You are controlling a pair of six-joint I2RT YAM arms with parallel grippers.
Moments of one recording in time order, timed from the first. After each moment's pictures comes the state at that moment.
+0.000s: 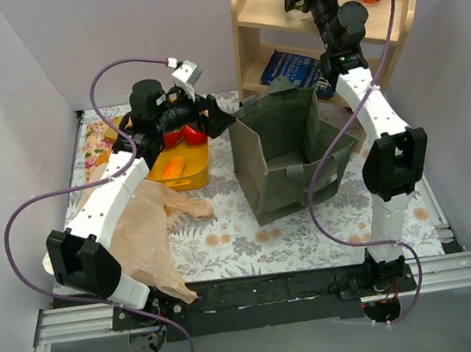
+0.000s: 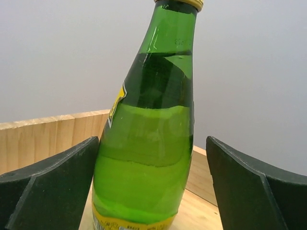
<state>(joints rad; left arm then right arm) -0.41 1.51 1.46 -0.15 0.60 -0.08 0.20 2.03 2.07 0.57 -0.12 -0.14</state>
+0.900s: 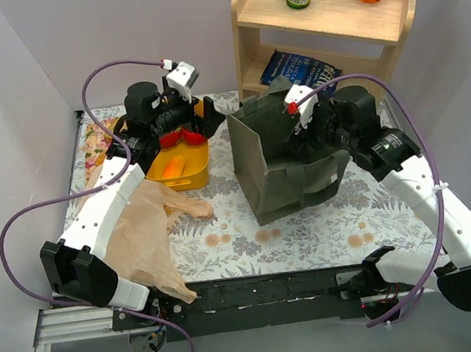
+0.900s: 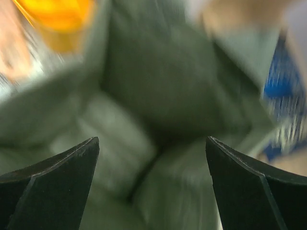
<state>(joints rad) -0.41 1.47 1.46 -0.19 0.47 0.02 0.49 1.11 1.27 -0.48 -0.30 -0.48</state>
